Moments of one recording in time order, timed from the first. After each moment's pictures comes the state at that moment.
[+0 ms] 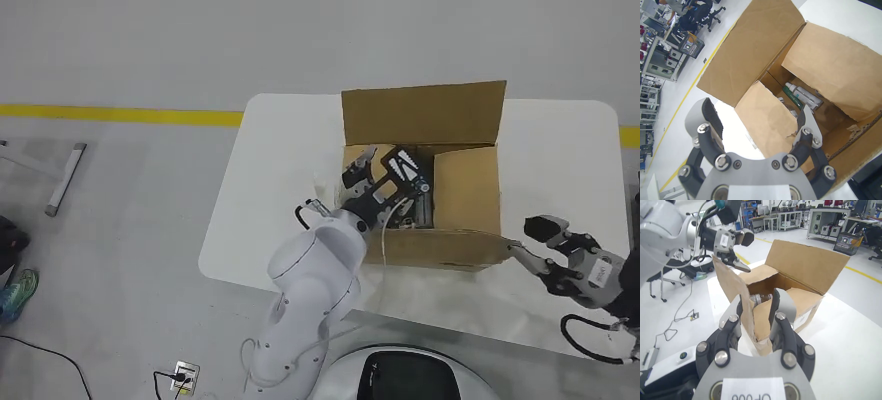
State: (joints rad) left arm 0.97 -1.67 -1.06 -1.93 1.86 -0.58 -0.88; right arm -1.81 -1.12 2.03 -2.20 -0.68 -0.80 0.28
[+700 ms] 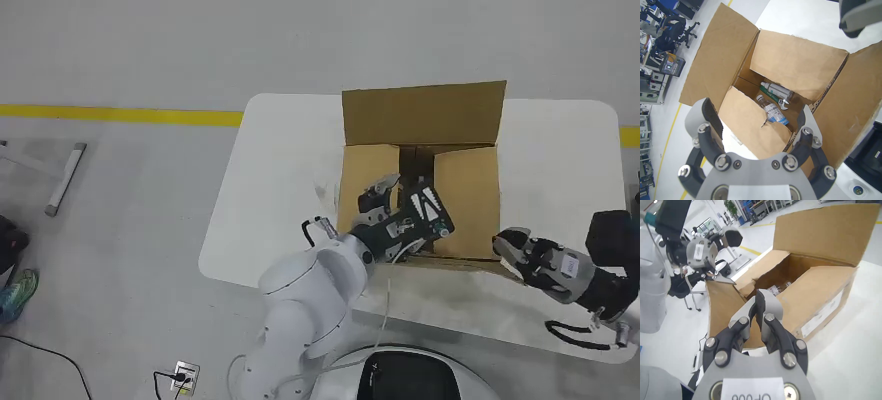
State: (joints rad) left arm 1.02 -1.65 -1.05 -2.07 1.70 -0.75 -1.01; right arm -1.76 -1.08 1.92 -2.18 -0.39 -0.68 0.63
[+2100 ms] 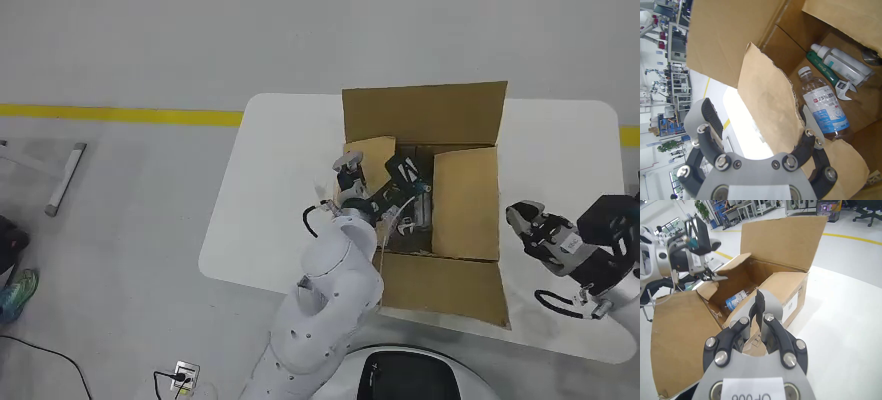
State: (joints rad) left arm 0.90 -1.63 -0.95 -1.79 2.17 -0.43 -0.93; right arm -1.69 -1.07 1.86 -2.13 -0.73 -0.51 0.40
